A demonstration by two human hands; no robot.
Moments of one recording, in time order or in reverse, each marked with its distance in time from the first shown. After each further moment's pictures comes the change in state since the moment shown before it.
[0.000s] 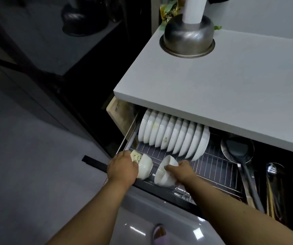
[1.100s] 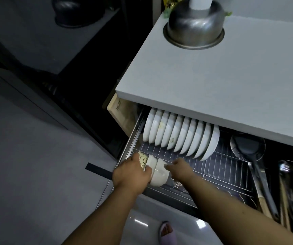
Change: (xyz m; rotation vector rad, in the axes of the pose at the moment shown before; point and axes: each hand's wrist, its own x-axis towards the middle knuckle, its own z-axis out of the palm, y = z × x) left_hand 0.012 -0.005 0.005 0.094 -0.024 0.101; right_hand 0.028 -0.019 0.037 -0.225 -0.017 -0.037
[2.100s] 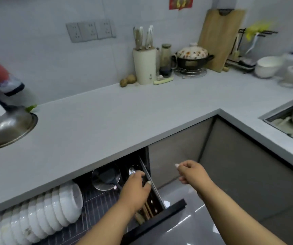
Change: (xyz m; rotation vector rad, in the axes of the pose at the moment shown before) left_hand -0.184 0.424 0.056 -0.265 -0.314 0.837; right_hand -0.271 0.301 -0.363 0.826 0.735 -0.034
